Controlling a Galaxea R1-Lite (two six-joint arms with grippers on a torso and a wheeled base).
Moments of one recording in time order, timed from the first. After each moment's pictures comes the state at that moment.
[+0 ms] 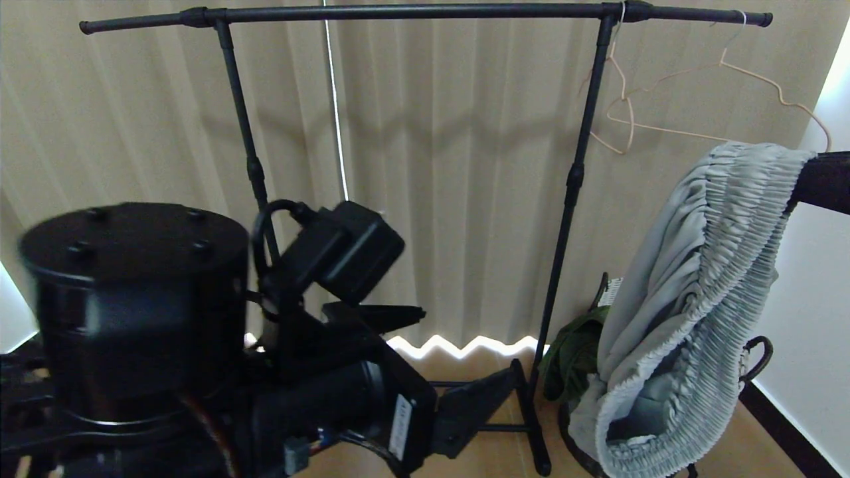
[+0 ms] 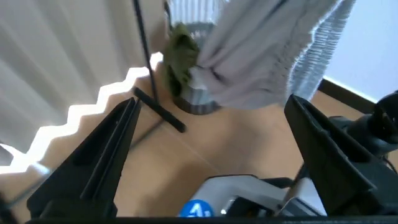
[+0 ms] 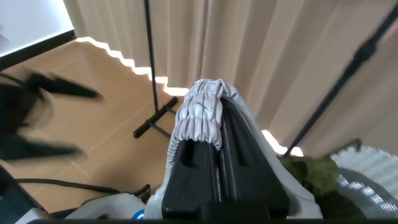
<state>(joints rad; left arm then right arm) -0.97 1.49 -0.80 -0.38 0.05 -0.10 0.68 1.18 -1.21 0.26 -0.09 0.05</state>
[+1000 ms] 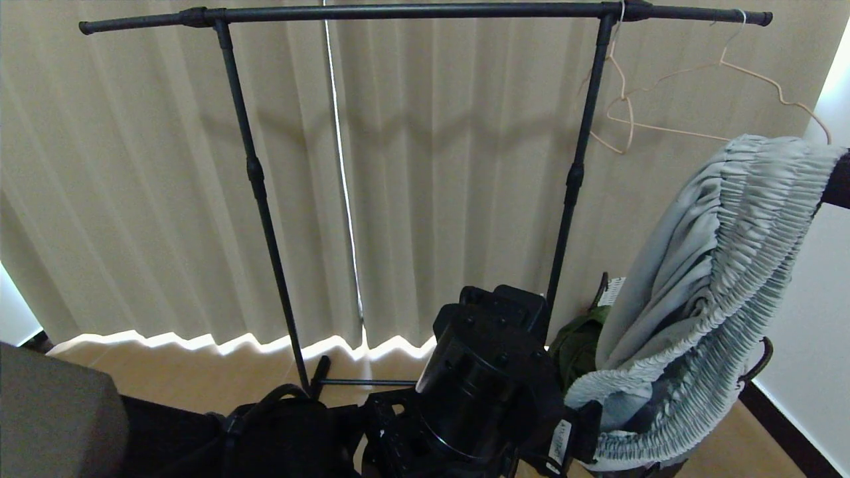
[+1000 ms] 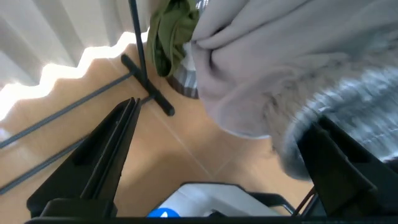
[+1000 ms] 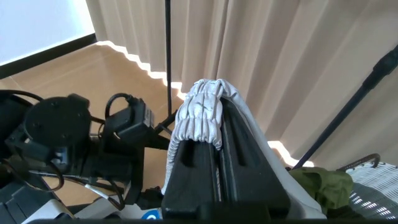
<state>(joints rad) -1.09 1.92 -1.00 -0.48 0.24 -0.29 0.75 1.15 -1.21 0.26 -0.09 0.05</state>
